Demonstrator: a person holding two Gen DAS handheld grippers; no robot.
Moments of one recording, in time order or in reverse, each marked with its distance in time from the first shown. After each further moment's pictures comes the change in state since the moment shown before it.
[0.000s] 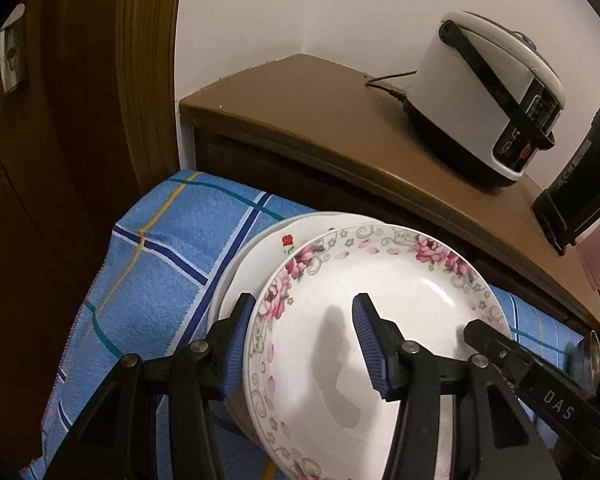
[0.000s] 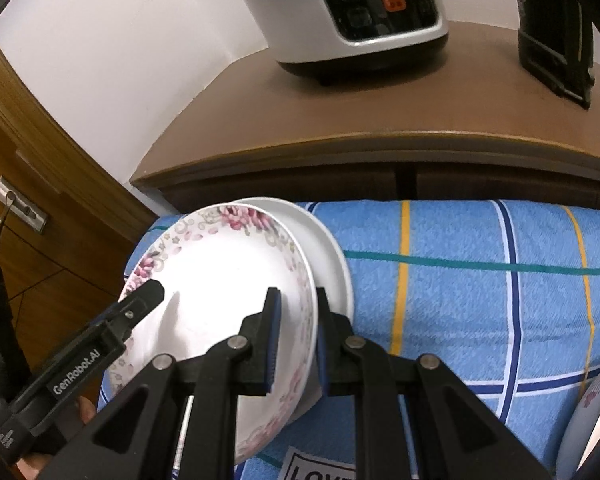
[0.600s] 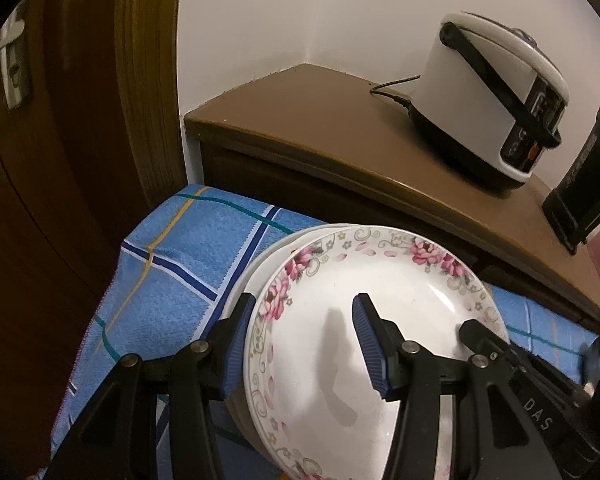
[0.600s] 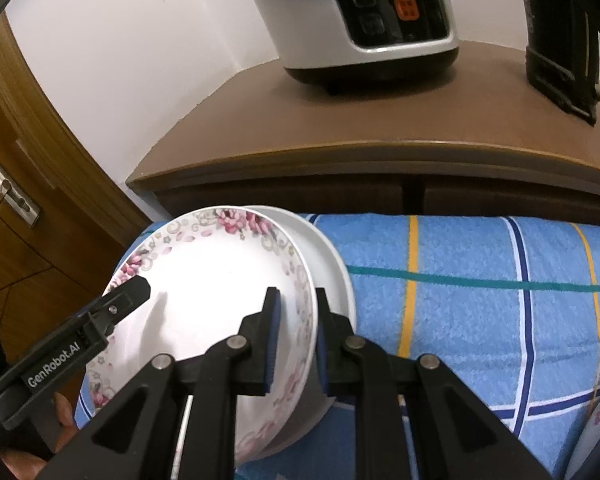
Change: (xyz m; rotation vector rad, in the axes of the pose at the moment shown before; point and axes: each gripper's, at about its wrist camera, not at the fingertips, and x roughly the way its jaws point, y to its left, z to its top) left arm 0.001 -0.003 0.002 0.049 -0.048 0.060; right arm 0.014 0.008 -0.015 -0.047 -0.079 -0.008
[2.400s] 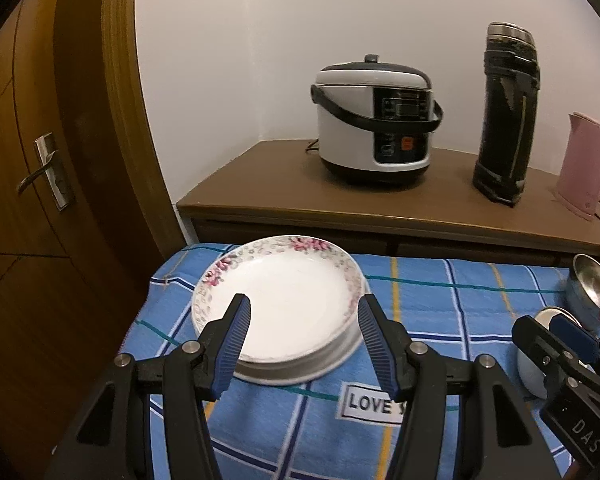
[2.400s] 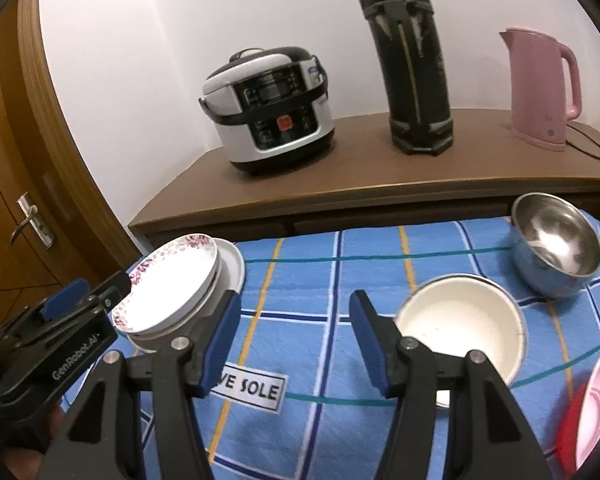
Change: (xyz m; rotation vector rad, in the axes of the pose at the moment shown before) left arm -0.124 -0.104 -0.084 0.230 -0.256 0.087; right arm -0.171 -0.072 -0.078 0.018 -0.283 -0.109
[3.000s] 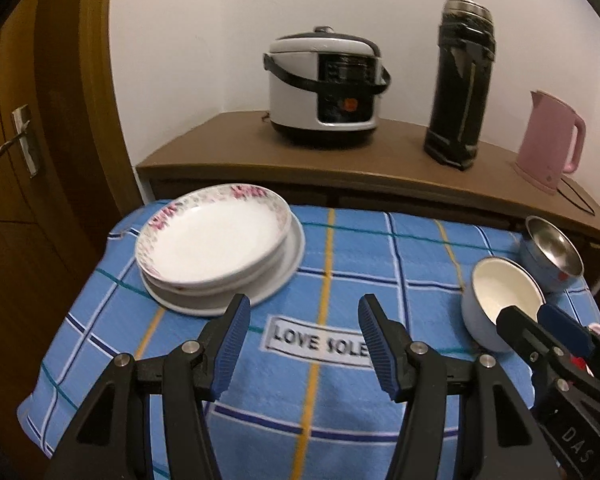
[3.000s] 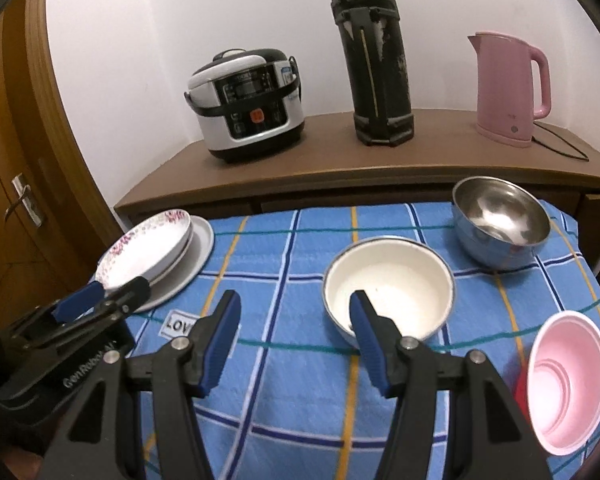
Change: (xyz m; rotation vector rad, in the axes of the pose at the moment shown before) left arm -0.017 -0.039 -0.044 -0.004 0.081 -0.128; right arm -0.041 -0.026 -0.031 -0.034 0.012 -0.069
